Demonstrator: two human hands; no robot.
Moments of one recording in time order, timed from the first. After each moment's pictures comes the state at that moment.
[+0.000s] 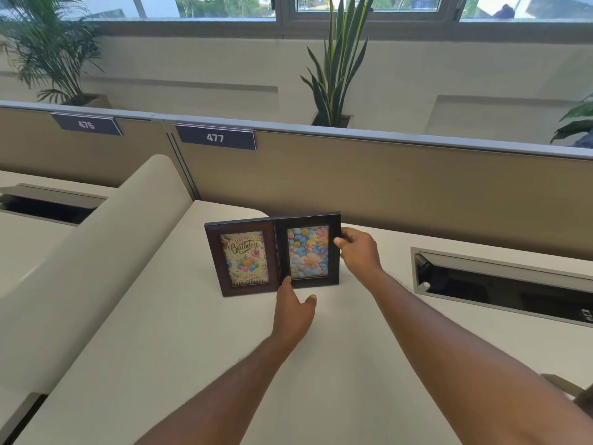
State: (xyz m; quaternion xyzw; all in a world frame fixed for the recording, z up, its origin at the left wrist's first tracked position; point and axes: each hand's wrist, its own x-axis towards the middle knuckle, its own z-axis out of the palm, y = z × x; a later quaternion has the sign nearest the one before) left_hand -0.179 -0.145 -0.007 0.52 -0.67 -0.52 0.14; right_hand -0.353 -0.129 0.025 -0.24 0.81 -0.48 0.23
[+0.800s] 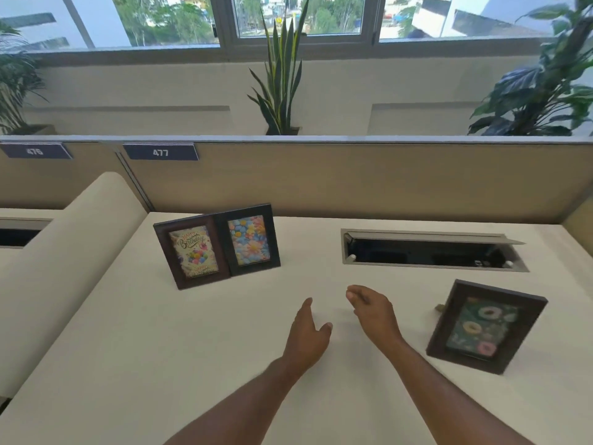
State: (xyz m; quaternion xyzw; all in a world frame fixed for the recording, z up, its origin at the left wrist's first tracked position) left_hand -0.190 0.032 -0.007 0.39 -0.77 -0.50 0.02; right_hand -0.320 0.131 -0.007 -0.16 0.81 -0.52 0.23
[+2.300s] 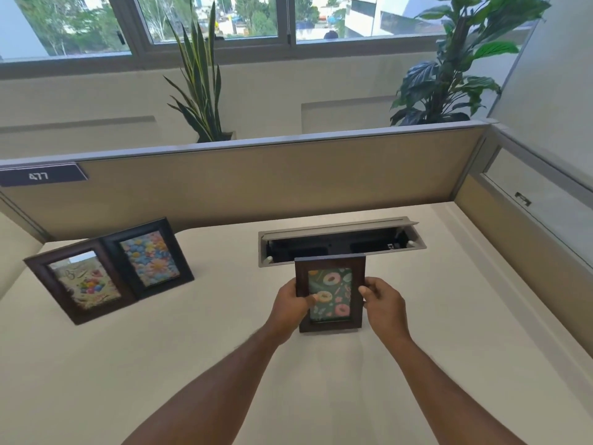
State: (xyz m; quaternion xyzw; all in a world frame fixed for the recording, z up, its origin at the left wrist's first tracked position) left_hand -0.328 0.131 0.025 0.28 -0.63 -0.72 0.04; right_hand -0.418 0.301 0.006 -0.06 0.83 -0.54 0.09
